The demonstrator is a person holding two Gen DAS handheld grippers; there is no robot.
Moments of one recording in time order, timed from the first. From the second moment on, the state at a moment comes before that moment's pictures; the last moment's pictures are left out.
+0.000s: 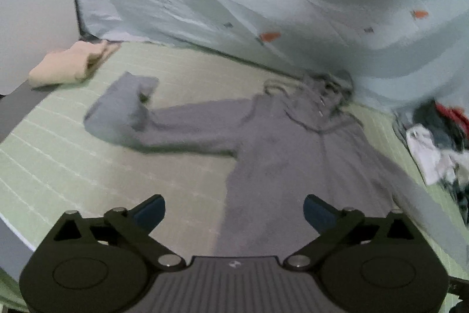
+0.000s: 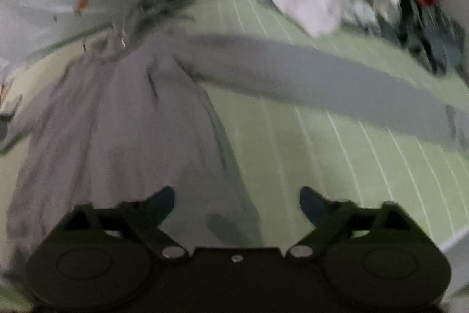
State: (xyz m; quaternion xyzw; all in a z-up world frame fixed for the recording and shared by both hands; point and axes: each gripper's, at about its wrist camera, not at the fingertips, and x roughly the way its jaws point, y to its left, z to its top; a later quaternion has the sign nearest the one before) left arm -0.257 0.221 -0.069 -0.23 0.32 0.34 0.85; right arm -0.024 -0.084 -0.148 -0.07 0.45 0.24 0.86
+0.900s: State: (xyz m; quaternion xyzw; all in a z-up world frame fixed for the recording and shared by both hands) left arm -0.301 0.546 -0.141 -0.29 0.35 0.39 0.80; right arm -0.082 0.125 -0.205 -0.06 0.41 0.12 0.90
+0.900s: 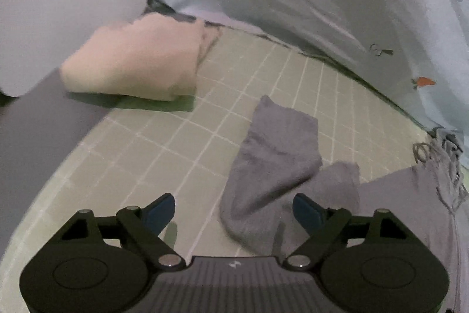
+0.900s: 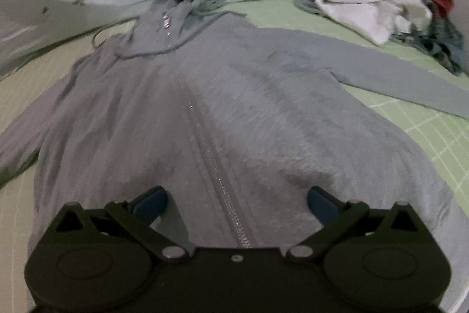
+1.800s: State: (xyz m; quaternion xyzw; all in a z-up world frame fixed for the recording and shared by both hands) left arm -0.323 0.580 -0.151 -0.28 0.34 0.50 0.74; right arm -0.083 0.133 -0.213 -0.04 0.36 0.11 0.93
